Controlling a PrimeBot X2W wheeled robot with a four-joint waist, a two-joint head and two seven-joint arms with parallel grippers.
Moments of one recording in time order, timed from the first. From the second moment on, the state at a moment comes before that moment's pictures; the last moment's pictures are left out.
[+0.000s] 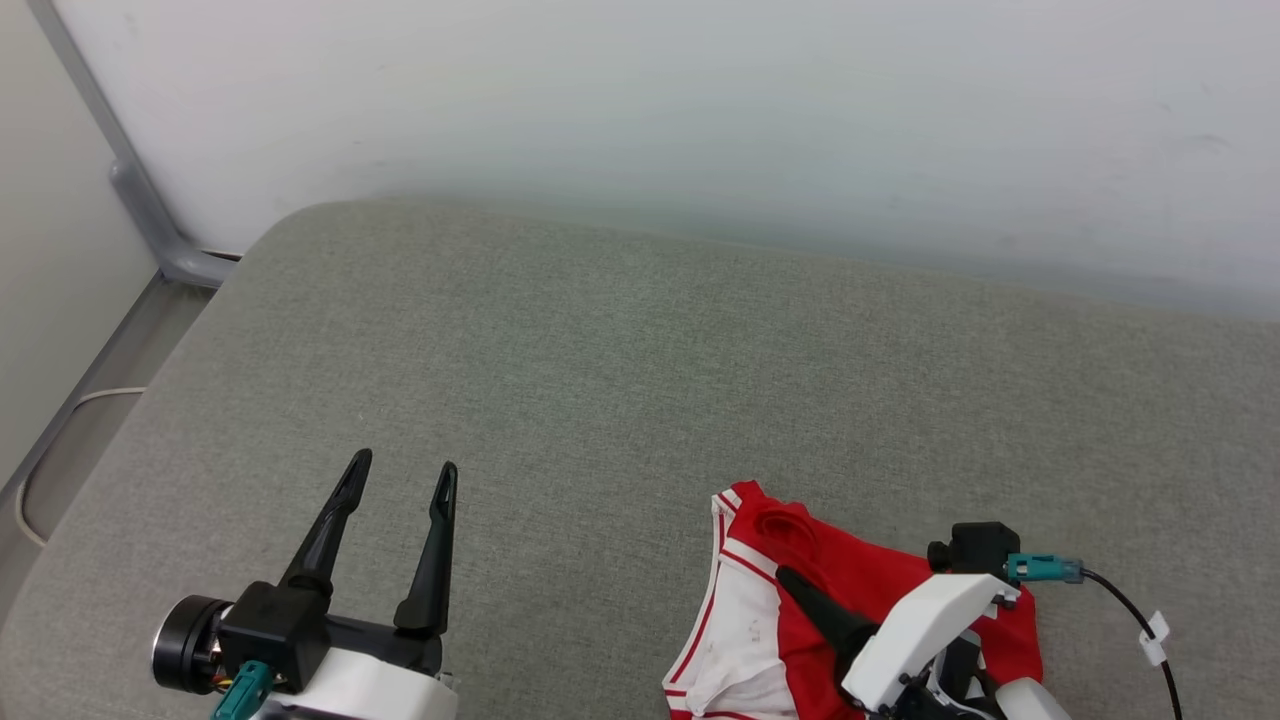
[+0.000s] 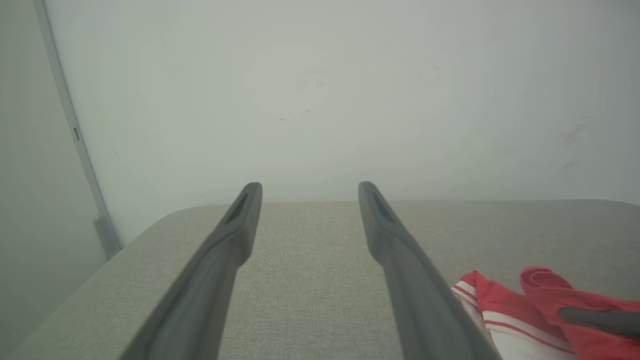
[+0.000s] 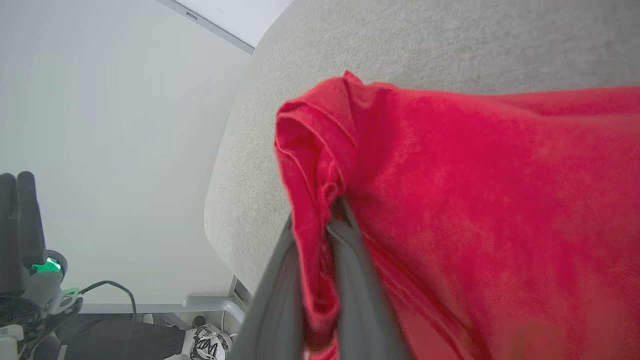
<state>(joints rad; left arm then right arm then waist) 0.03 0.13 -0.07 -0.05 -0.13 -0.13 -0.26 -0.19 -0.05 0.30 0.46 0.99 0.13 0.26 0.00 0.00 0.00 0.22</state>
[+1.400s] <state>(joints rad) 0.04 0.10 -0.07 -0.06 -0.16 -0.13 -0.26 -0.25 -0.39 0.08 0.12 0.26 0.13 0.10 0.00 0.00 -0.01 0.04</state>
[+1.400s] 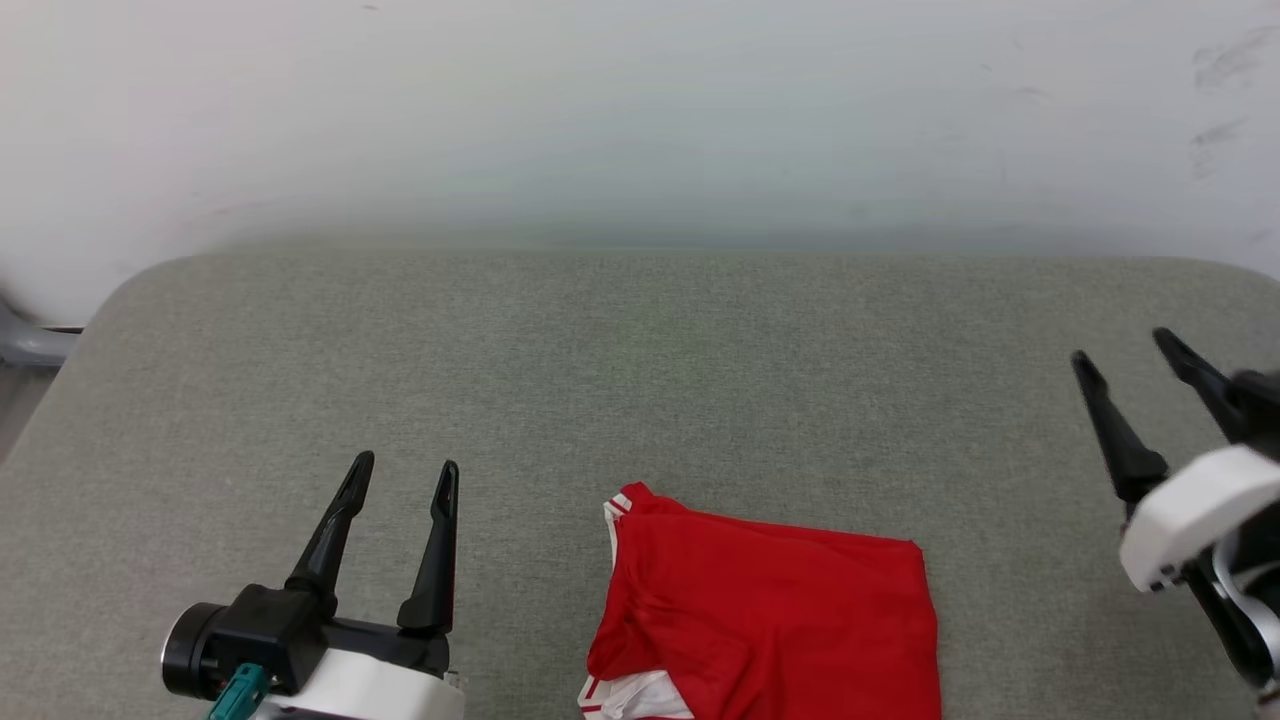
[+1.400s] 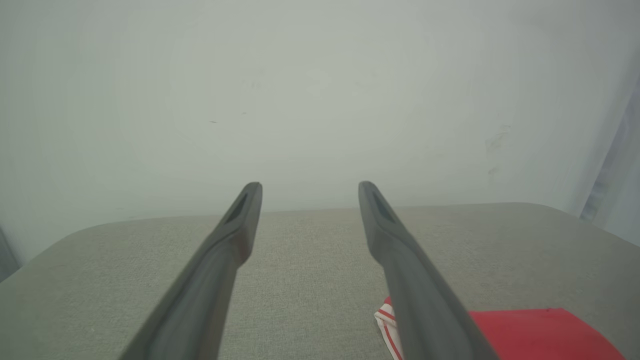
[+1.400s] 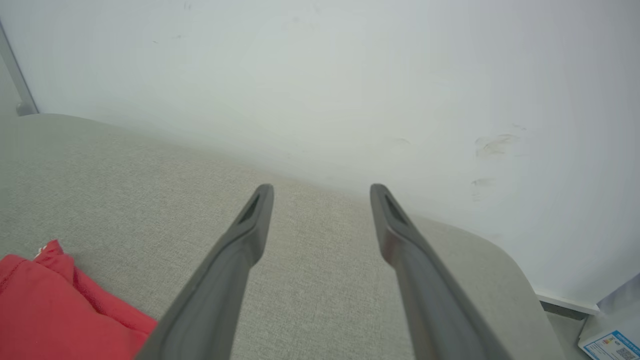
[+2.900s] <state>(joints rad) 0.06 0.09 -0.09 -0.01 -0.22 -0.13 -0.26 0.04 -0.19 -0.01 -0.02 0.24 0.13 0.07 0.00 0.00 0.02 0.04</state>
